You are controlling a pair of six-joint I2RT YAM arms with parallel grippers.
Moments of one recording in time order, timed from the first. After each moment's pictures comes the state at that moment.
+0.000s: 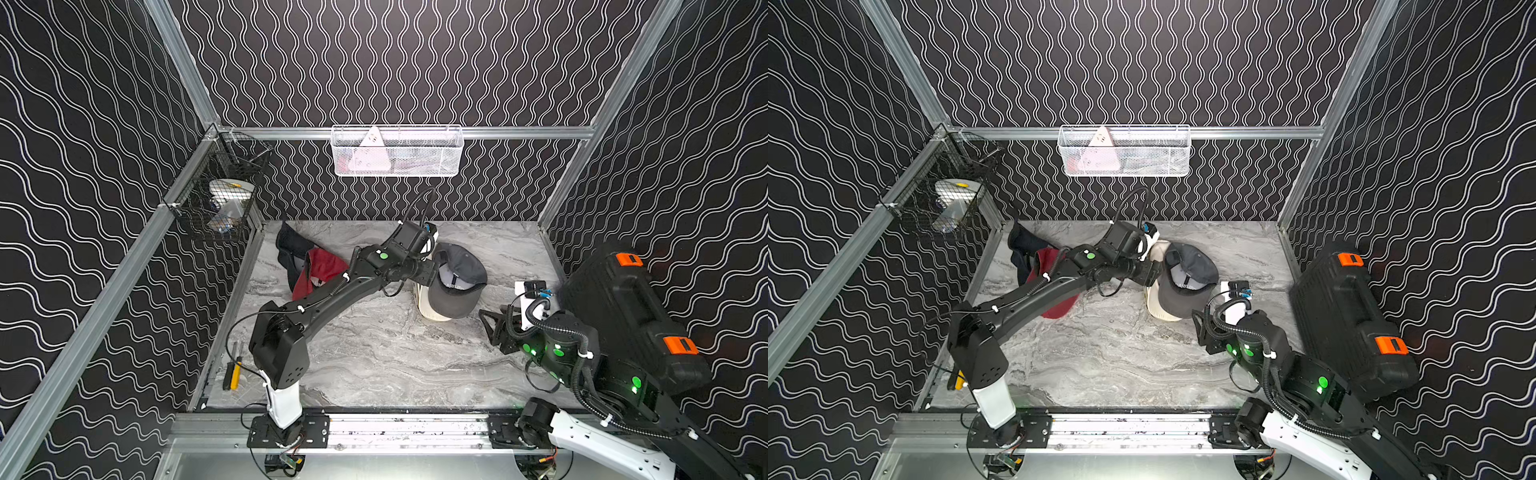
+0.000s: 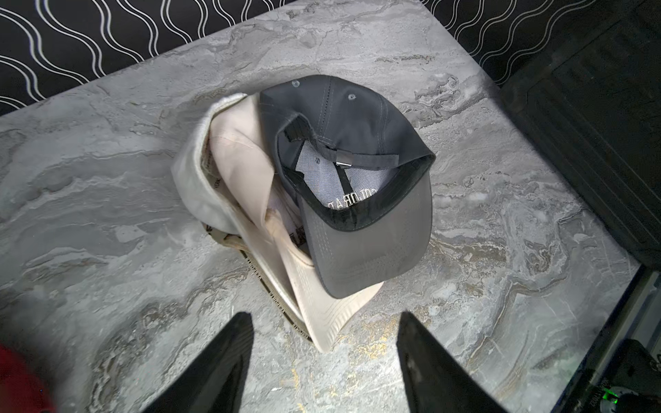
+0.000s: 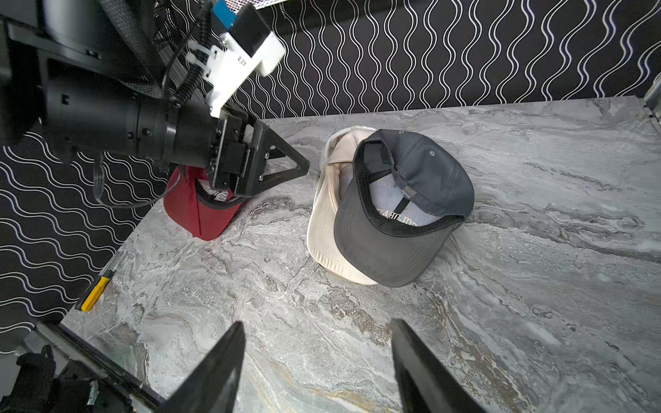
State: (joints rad) left arm -0.70 1.83 1.71 -0.65 0.01 -0.21; right arm 0.91 0.57 0.93 -0.79 0.42 0.48
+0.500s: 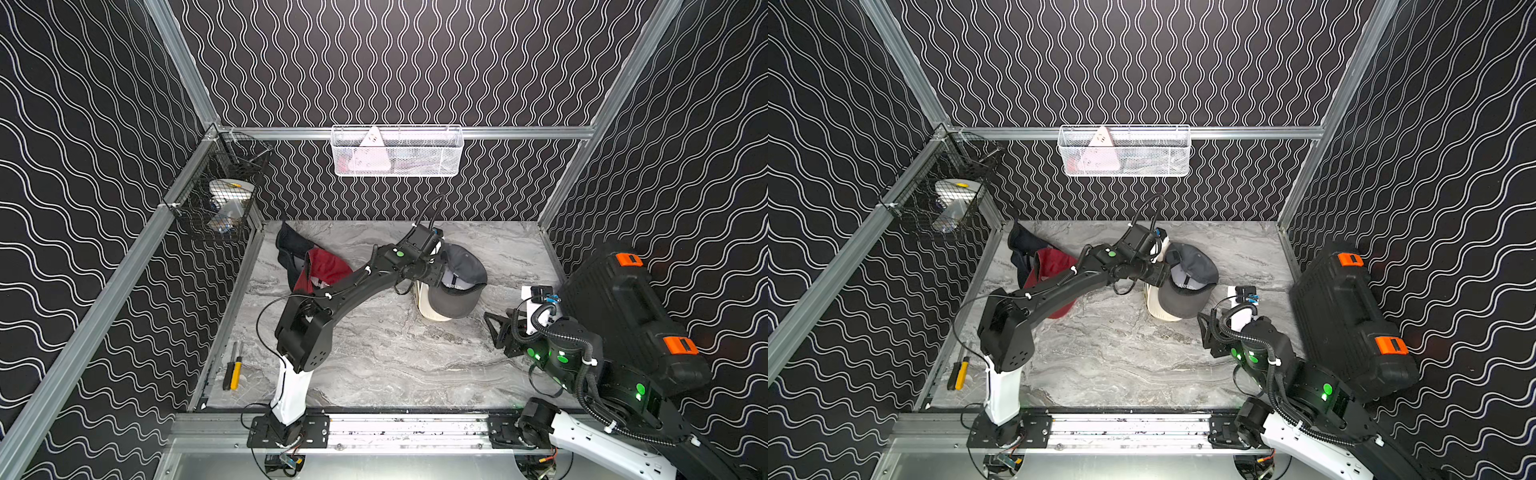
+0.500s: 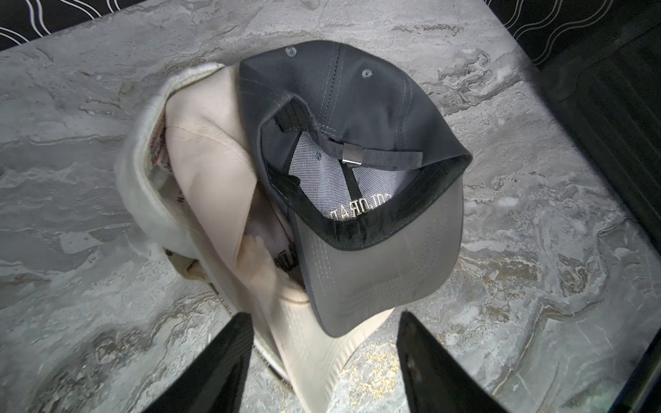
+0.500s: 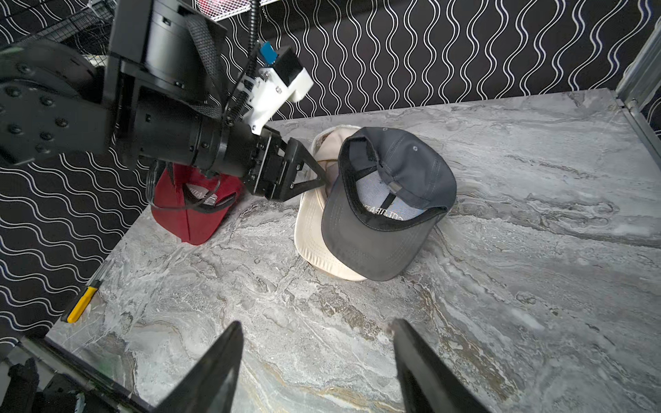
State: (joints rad) left arm -0.70 2.02 1.82 -0.65 0.01 -0.24; right arm 0.91 0.53 0.89 -0.81 0.45 0.50
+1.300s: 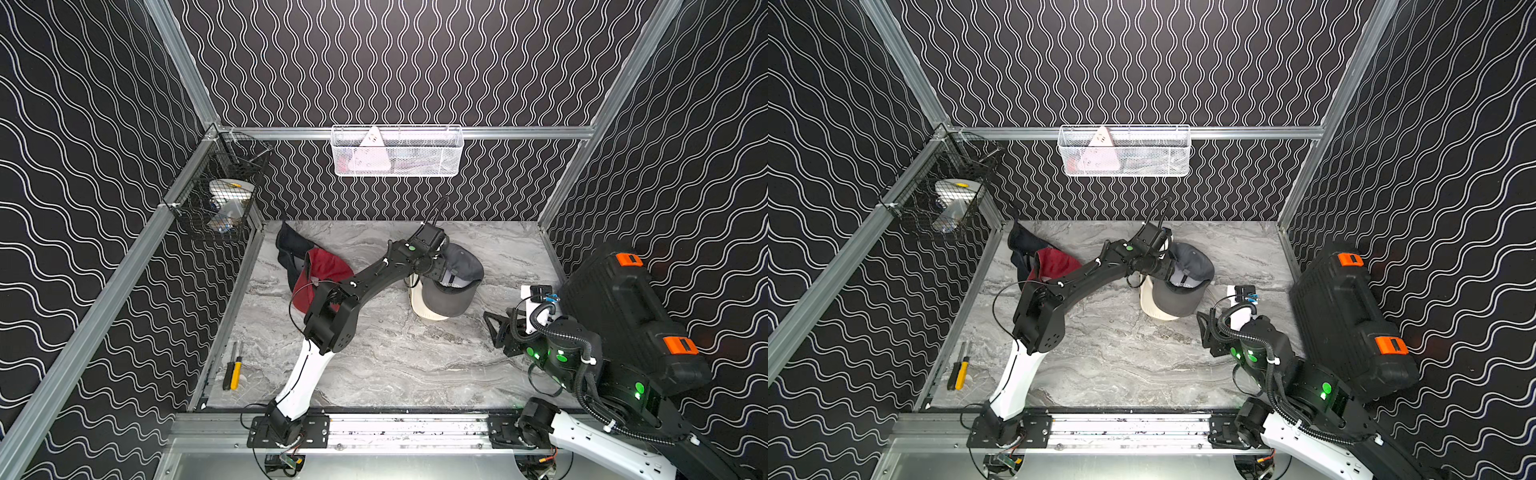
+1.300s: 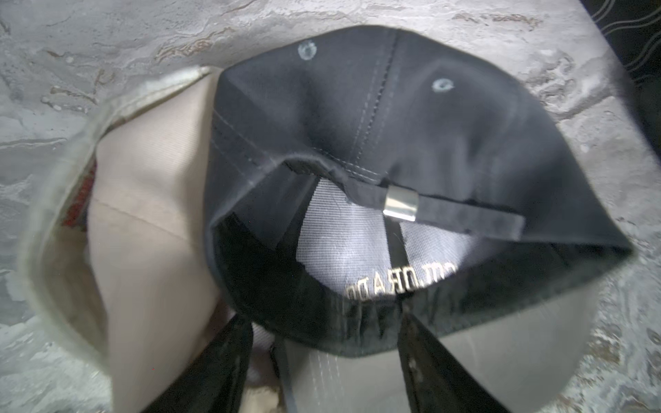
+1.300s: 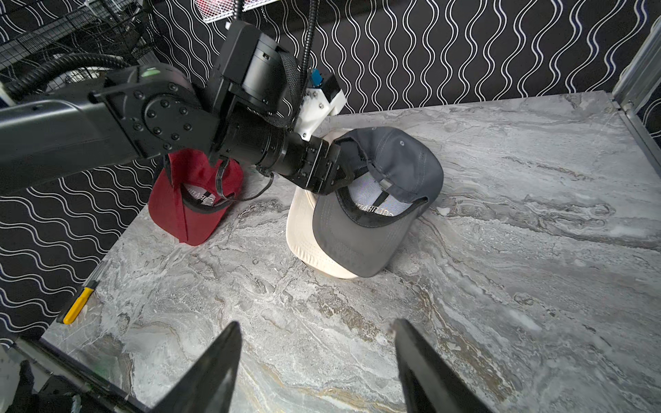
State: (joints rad) left arm -0.66 2.28 2.06 -0.68 -0.01 -0.27; right arm 0.91 0.54 0.90 -0.81 0.46 0.50
